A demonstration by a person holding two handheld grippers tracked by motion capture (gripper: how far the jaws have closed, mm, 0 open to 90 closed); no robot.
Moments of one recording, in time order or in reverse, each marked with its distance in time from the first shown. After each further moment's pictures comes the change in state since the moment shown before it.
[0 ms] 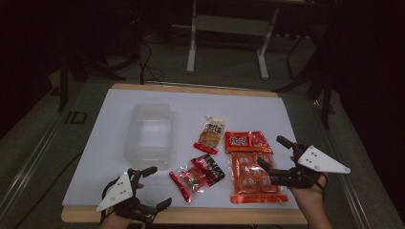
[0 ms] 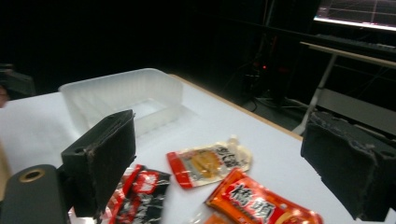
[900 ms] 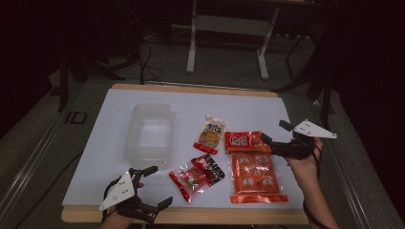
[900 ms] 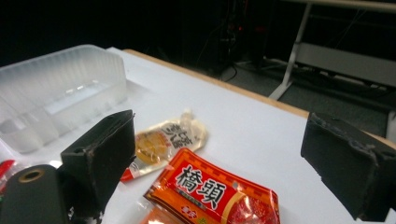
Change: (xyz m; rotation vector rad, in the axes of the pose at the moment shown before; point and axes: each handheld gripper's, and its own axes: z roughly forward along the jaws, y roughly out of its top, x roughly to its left) left arm 0.001 -0.004 0.004 0.000 0.008 0.020; right arm -0.075 -0.021 0.050 0.136 -0.087 0.129
